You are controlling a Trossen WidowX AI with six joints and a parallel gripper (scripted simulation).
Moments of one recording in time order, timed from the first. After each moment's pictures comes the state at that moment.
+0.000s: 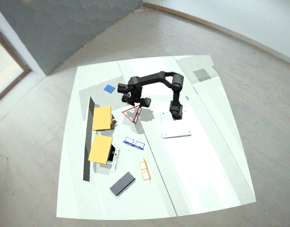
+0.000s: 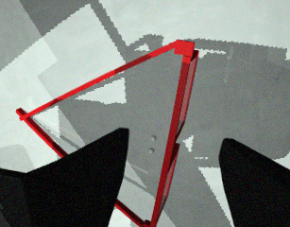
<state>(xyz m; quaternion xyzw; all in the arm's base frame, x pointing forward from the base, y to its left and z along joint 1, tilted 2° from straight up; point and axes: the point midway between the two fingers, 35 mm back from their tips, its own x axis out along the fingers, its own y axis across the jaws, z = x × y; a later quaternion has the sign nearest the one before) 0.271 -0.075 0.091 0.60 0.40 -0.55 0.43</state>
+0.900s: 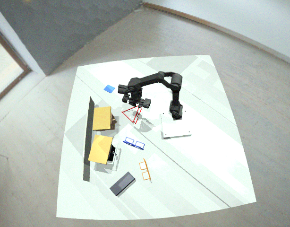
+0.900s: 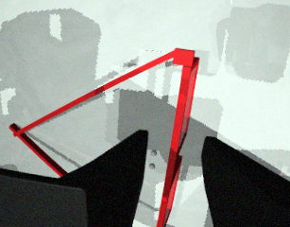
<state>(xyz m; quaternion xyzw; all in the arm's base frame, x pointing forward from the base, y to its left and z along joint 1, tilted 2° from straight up) 0.271 -0.077 0.077 0.60 0.39 -0.56 0.42</state>
